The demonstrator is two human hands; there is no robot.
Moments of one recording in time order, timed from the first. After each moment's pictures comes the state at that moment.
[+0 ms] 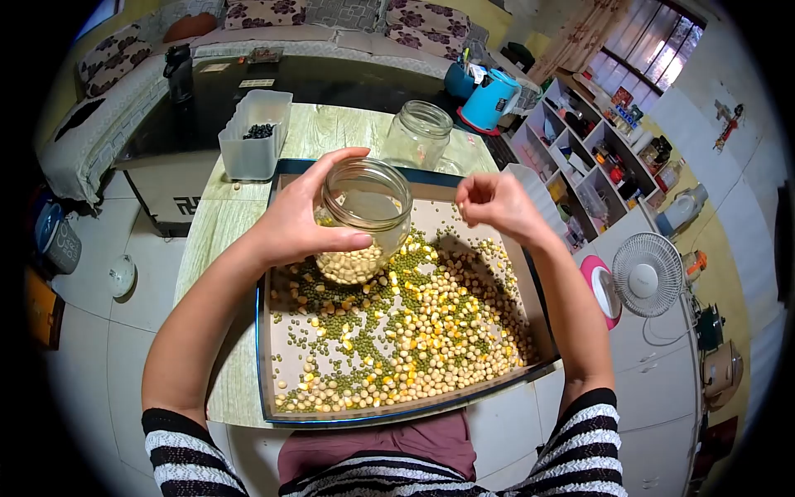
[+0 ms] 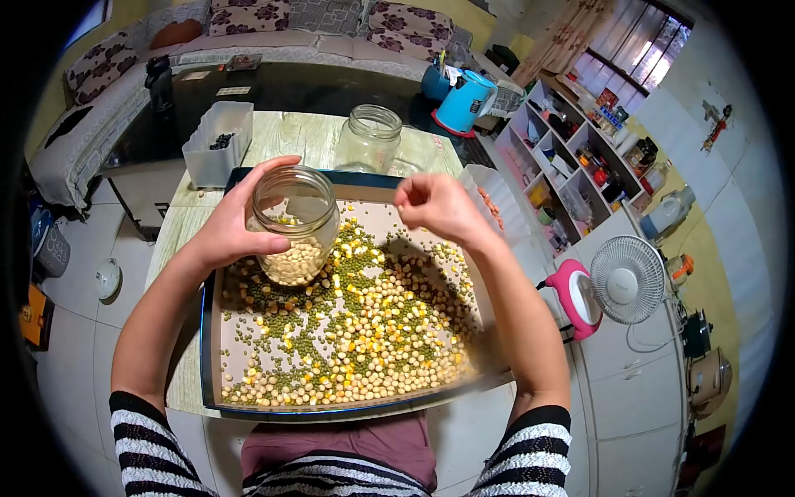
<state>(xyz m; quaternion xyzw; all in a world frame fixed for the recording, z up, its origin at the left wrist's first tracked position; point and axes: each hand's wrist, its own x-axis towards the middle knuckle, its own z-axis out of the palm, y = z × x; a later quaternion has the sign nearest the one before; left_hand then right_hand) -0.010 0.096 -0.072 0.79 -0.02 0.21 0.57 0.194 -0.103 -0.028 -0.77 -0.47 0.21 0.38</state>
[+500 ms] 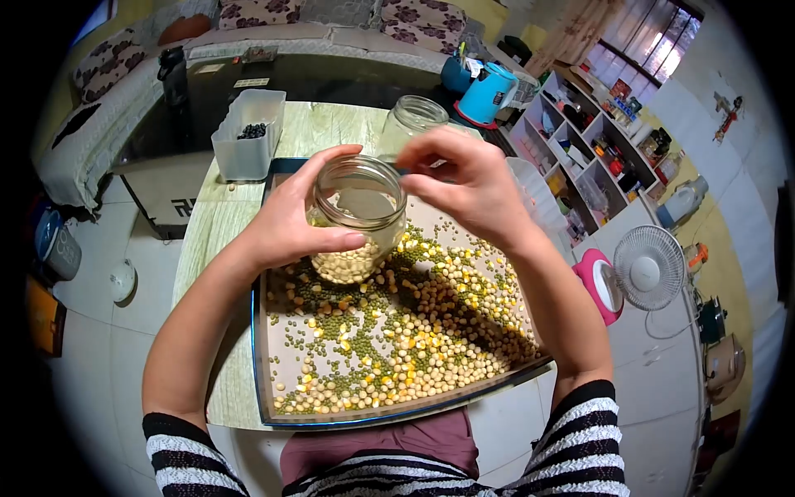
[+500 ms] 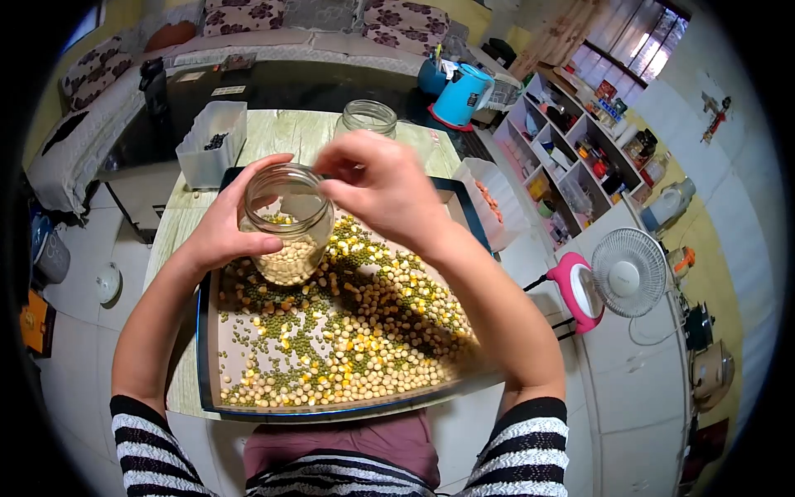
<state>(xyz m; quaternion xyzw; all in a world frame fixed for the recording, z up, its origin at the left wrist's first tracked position) -0.009 0.096 -0.073 0.78 -0.05 0.24 0.58 0.131 -0.066 -0.002 -0.66 -0.65 -0.01 0.39</state>
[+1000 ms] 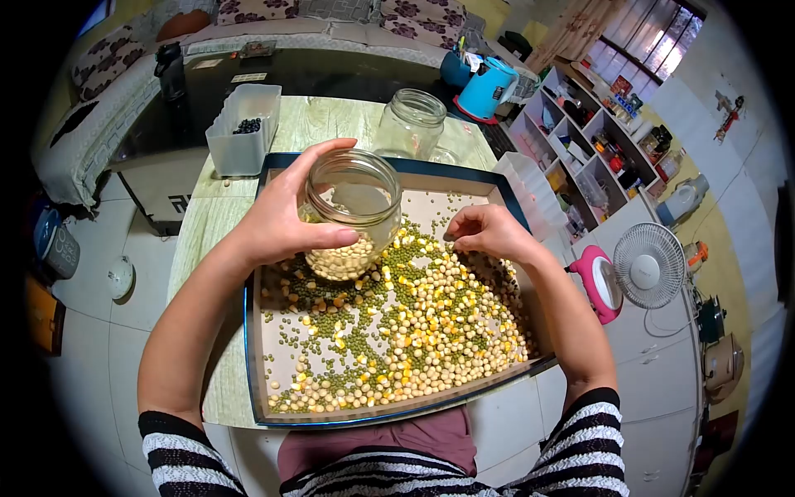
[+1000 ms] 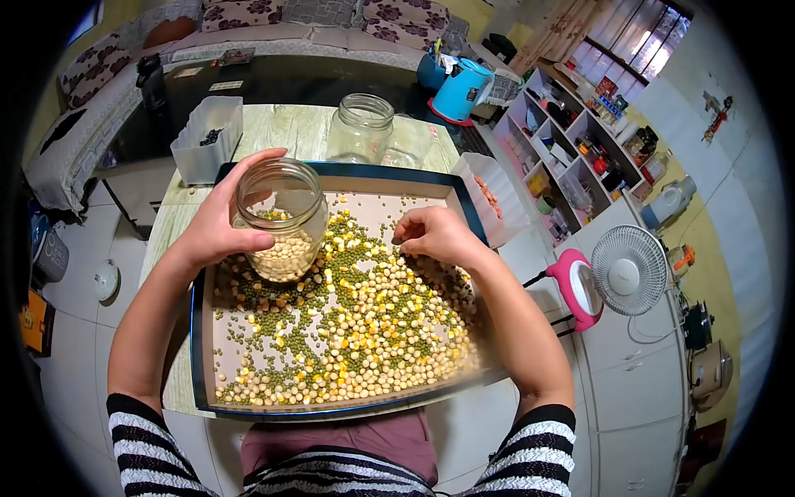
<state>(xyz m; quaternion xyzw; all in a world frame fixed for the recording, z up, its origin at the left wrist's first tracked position) -0.009 0.096 -0.074 0.78 -0.04 0.23 0.58 0.208 -0.131 -0.070 -0.82 -0.45 0.24 0.26</state>
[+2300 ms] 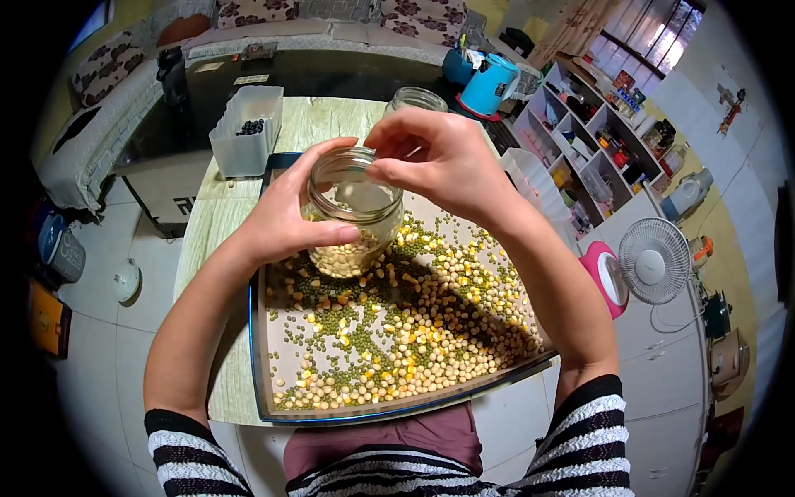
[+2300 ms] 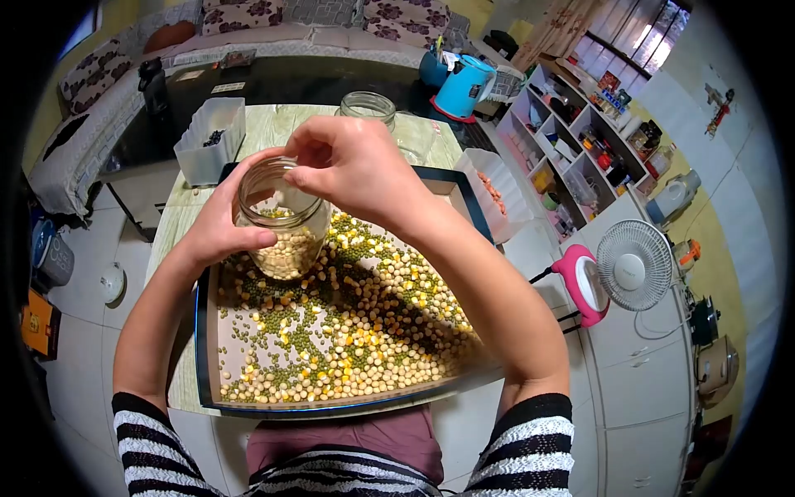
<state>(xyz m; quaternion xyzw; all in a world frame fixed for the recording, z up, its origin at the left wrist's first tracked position) -0.009 0.096 -0.074 0.78 -0.05 0.23 0.58 0.126 -0.050 0.004 -0.66 -0.64 0.04 0.39</state>
